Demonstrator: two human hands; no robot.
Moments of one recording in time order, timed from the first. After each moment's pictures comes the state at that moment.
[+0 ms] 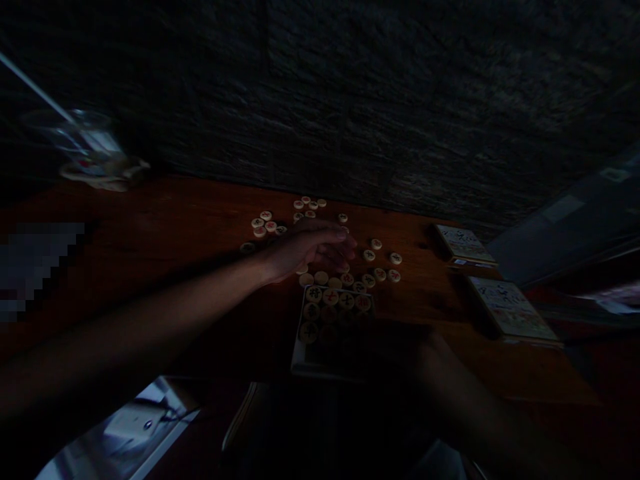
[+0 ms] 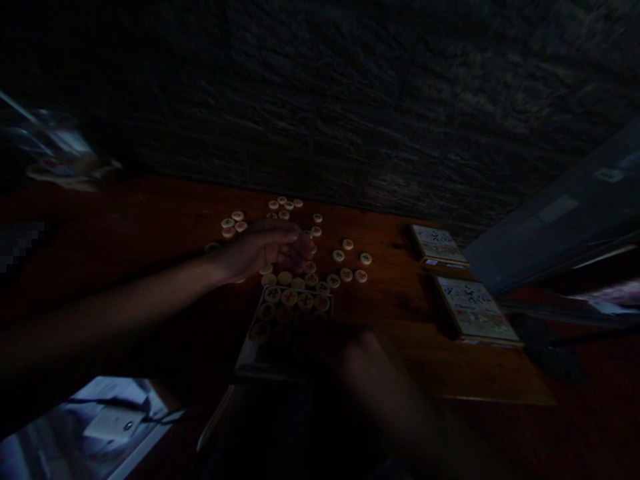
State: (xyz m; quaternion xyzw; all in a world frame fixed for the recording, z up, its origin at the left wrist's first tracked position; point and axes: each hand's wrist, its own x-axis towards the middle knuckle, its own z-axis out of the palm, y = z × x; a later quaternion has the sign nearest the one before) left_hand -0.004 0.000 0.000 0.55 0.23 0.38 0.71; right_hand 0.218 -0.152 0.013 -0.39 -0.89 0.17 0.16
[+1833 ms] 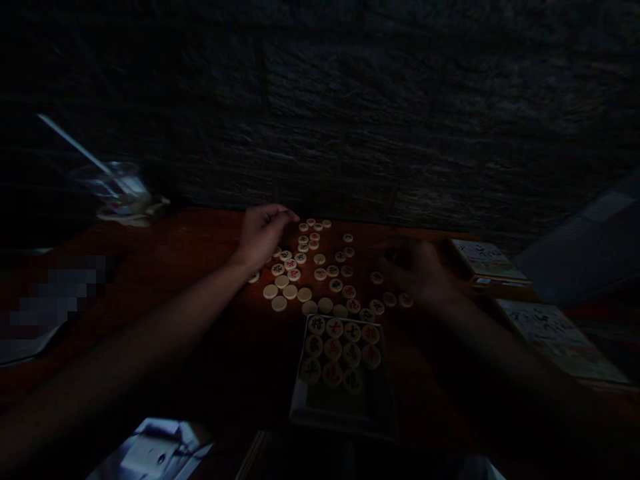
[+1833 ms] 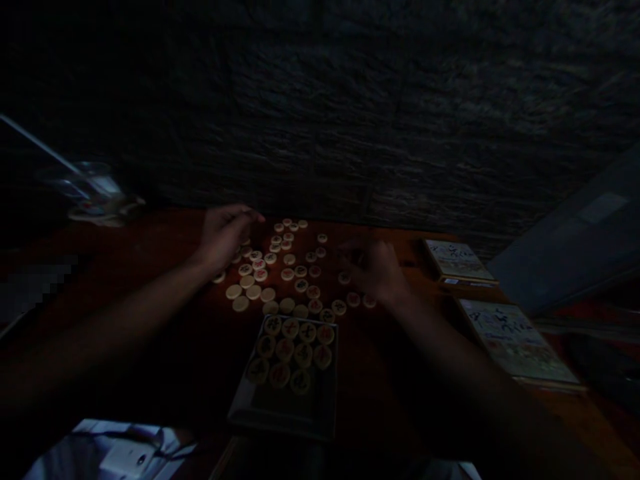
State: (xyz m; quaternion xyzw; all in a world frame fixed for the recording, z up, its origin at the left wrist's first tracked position) left_hand -0.053 0.066 0.000 0.62 0.47 0.57 0.26; right_hand 0.251 0.013 0.000 -0.51 -0.77 0.14 0.36
